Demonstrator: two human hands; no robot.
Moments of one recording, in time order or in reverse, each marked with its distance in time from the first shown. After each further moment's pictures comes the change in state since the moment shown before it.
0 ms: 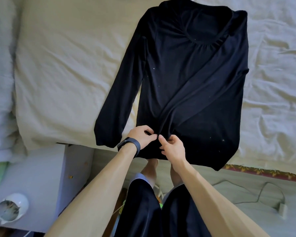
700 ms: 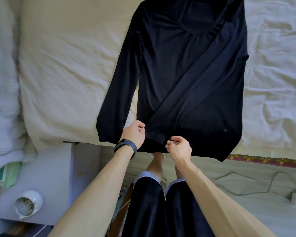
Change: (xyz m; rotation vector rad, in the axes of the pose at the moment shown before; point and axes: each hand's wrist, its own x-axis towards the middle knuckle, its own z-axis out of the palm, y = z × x) left_hand -0.021 -0.013 -0.002 0.079 0.217 -0.002; right_hand -0.006 0.028 -0.008 0.023 0.121 0.121
